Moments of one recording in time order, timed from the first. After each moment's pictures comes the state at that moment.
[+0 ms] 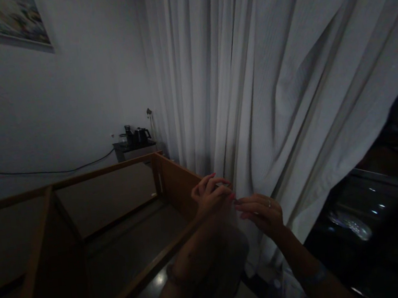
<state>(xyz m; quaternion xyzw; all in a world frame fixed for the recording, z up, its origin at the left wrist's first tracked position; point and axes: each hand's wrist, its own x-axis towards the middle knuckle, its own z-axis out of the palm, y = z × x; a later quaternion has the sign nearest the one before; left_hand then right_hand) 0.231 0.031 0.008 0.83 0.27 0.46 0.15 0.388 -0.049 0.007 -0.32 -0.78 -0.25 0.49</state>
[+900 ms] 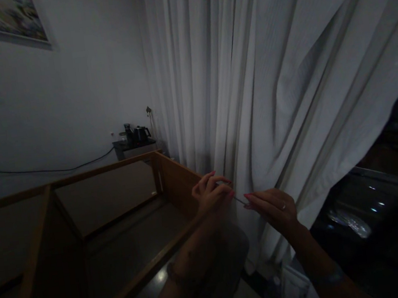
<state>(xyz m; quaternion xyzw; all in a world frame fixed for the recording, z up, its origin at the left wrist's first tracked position) 0.235 0.030 0.008 0.82 0.28 0.47 0.16 0.413 -0.061 0.012 -0.36 -0.74 -0.43 0.37</state>
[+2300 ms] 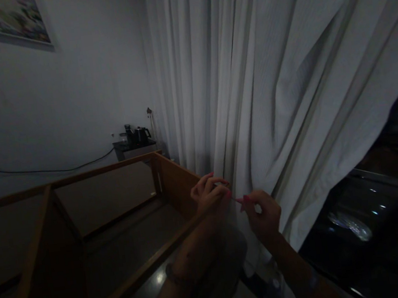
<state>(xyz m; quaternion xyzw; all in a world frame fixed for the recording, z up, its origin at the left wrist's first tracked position) 0.234 0.026 0.011 0.82 0.30 0.46 0.17 0.366 -0.047 0.001 -0.46 -0.62 -0.24 0.59</state>
